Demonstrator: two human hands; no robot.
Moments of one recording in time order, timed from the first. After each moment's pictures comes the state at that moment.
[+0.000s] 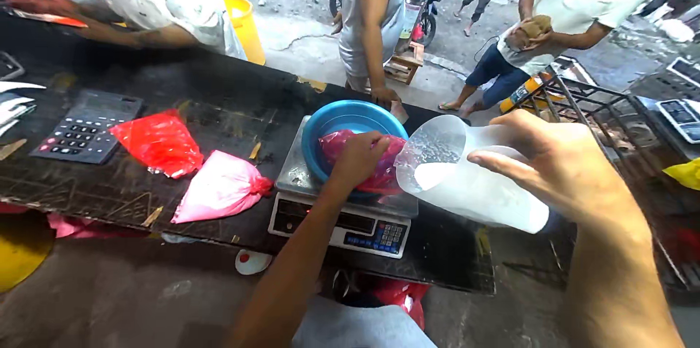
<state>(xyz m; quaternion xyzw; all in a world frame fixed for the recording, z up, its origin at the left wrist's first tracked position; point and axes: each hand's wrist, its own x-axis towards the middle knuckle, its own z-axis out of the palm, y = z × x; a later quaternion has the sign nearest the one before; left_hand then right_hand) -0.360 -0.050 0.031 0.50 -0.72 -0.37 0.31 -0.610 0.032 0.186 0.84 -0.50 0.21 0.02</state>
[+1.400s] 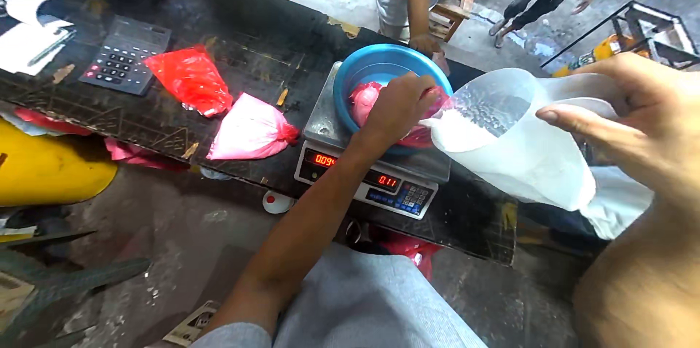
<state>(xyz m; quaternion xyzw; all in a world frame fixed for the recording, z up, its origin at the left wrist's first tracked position) -0.358 -0.052 0.029 0.45 -0.79 -0.26 0.34 -0.630 0.017 0.160 0.83 -0.53 0.18 -0.05</state>
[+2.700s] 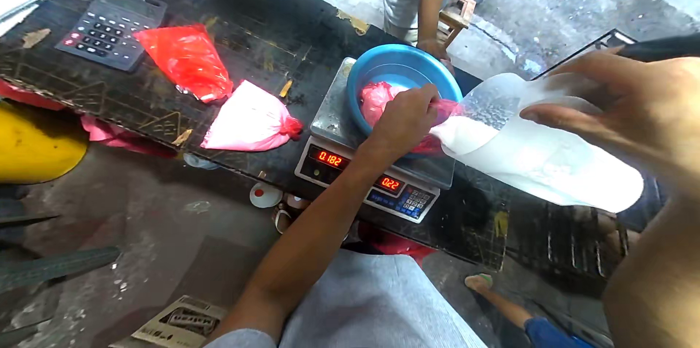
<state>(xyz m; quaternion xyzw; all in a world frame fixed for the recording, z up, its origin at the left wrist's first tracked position) -0.344 -0.035 0.026 0.48 -0.73 -0.35 0.34 -0.598 -0.017 0.176 0.88 -0.47 0.08 0.00</state>
